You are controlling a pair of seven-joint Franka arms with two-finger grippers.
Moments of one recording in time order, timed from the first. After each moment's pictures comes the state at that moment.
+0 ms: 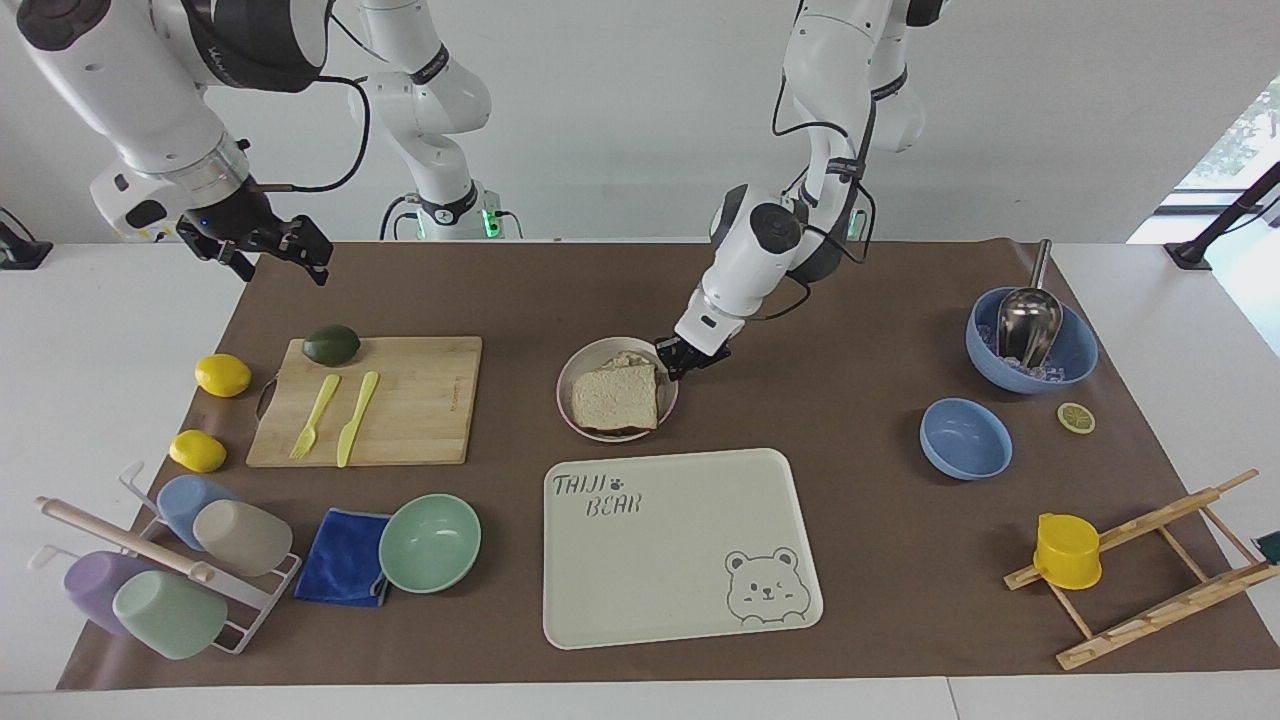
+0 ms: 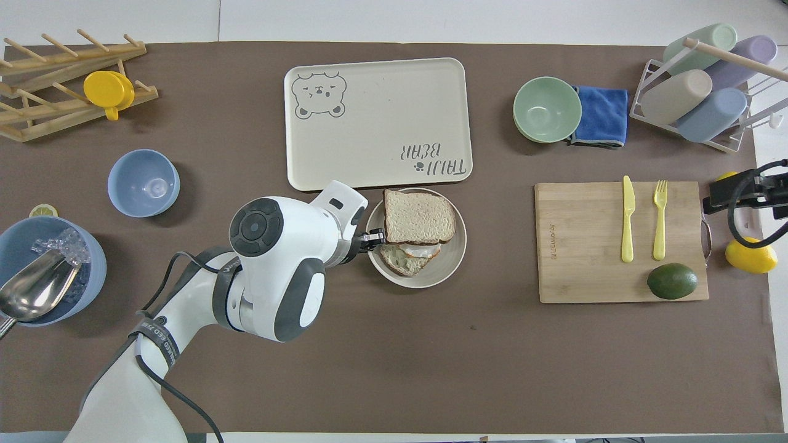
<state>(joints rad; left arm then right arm) -0.74 0.20 0.11 -2.10 -0.45 2.43 -0.44 0.03 -0.02 -0.13 -1.66 0.00 1.53 0.00</state>
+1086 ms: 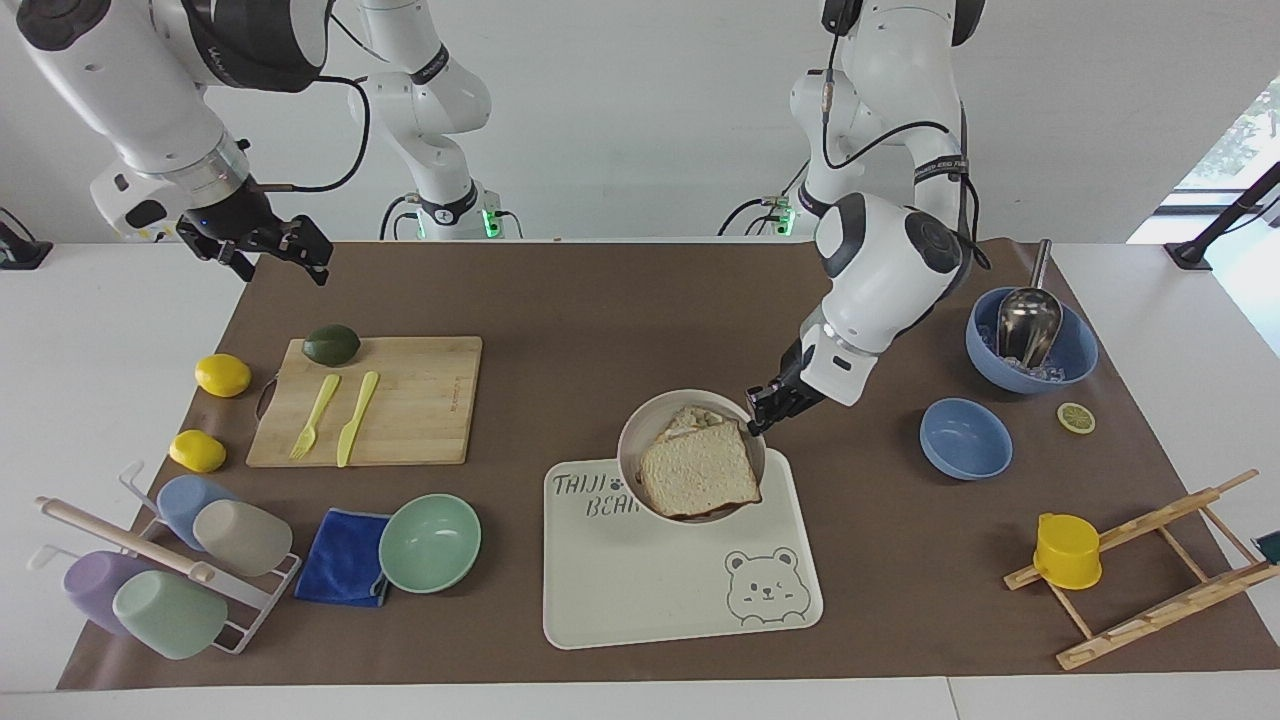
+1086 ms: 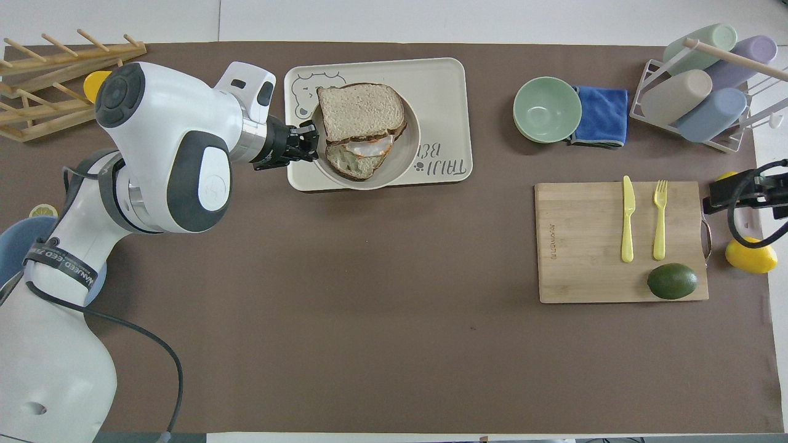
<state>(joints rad) -0.48 0.36 0.11 -1.67 -0.45 2.19 -0.43 0.03 -0.02 -0.13 -1.66 0.00 1.53 0.00</state>
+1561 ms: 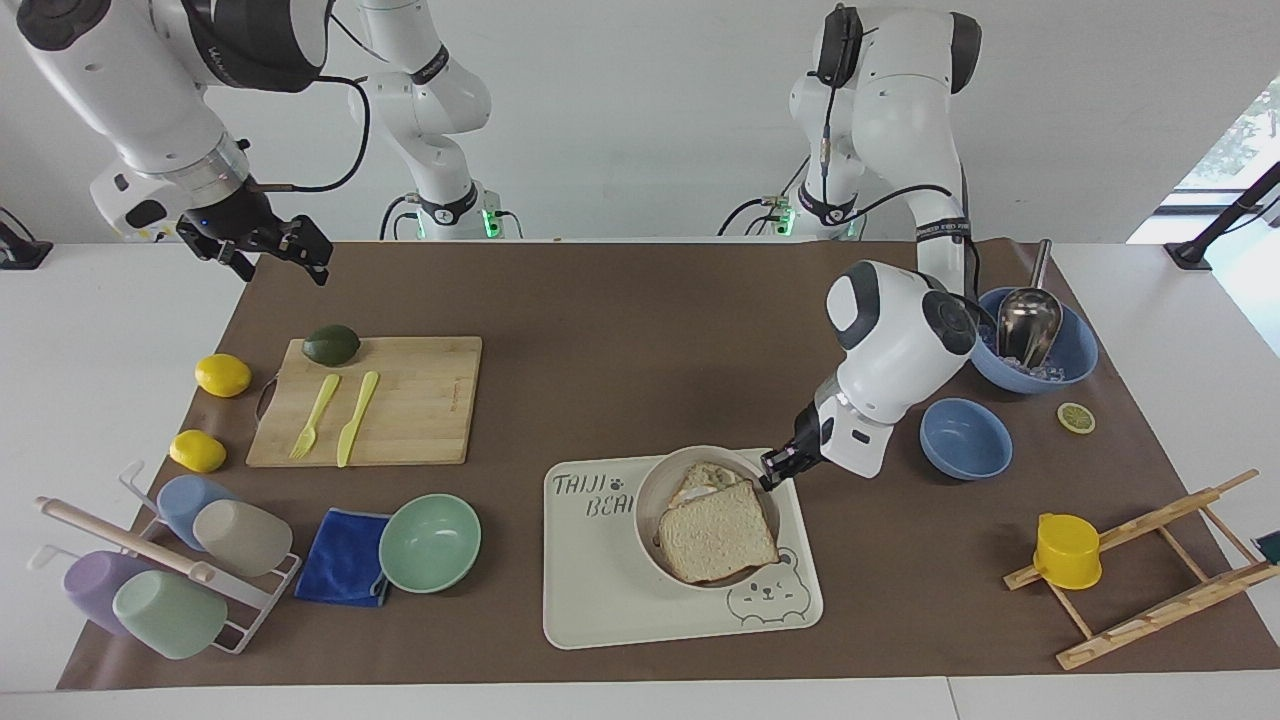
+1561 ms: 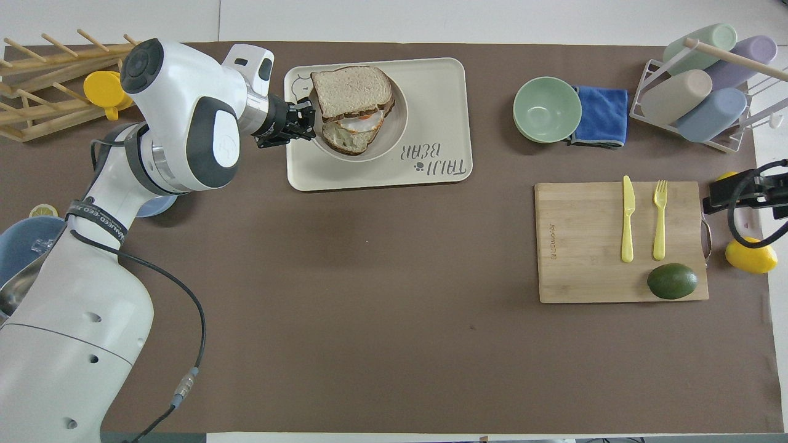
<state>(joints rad) -0.43 0.58 0.11 -1.48 -0.50 2.19 -0.43 0.03 -0.02 -0.13 -1.66 0.00 1.53 0.00</state>
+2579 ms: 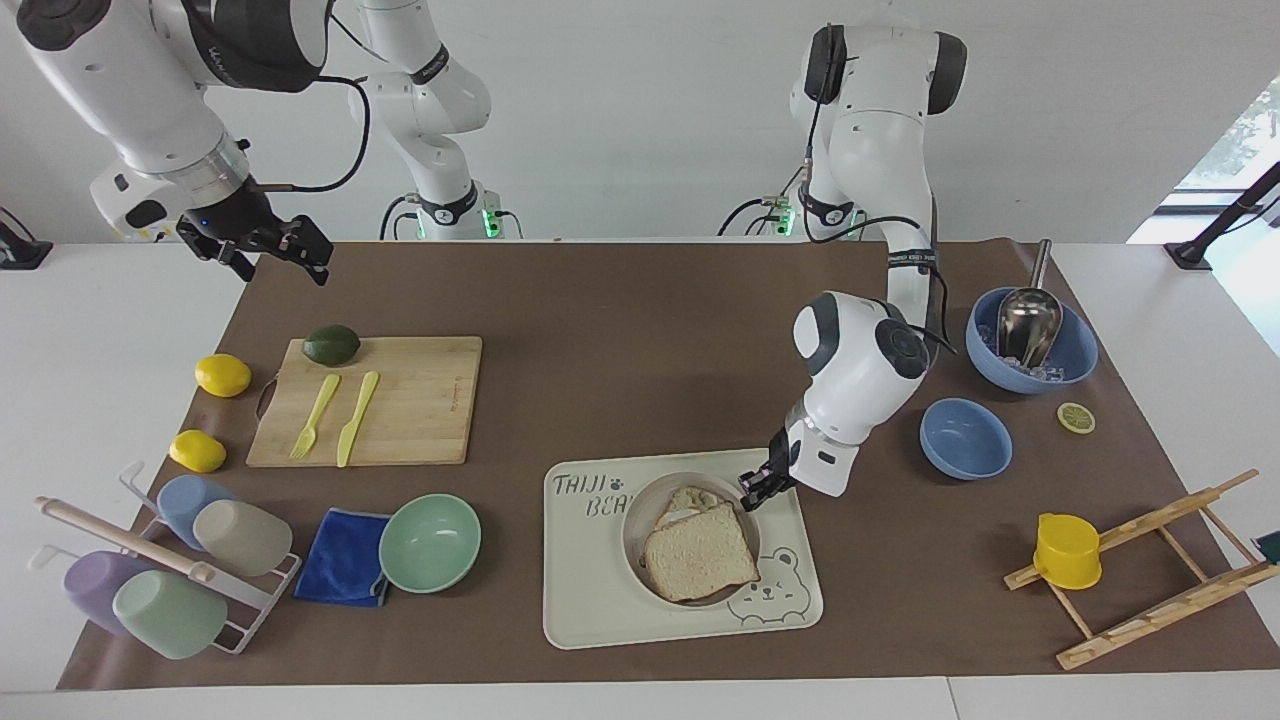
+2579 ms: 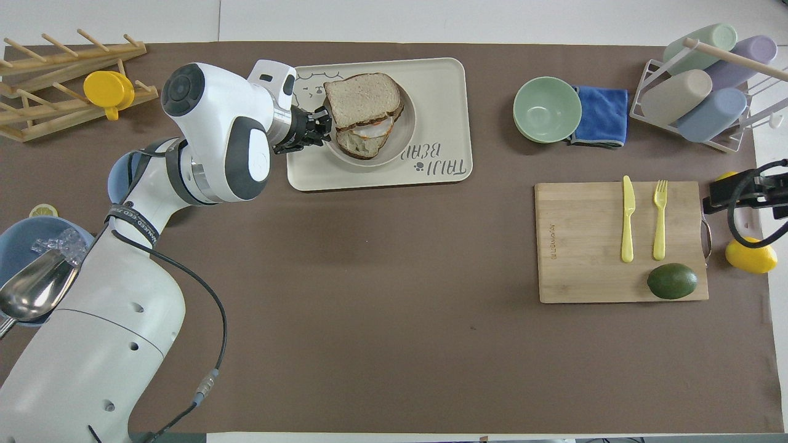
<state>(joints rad) -0.46 0.61 0.10 -1.53 -0.49 2.32 -0.43 0.03 -0.02 -0.13 -1.66 0.00 1.53 0.00</state>
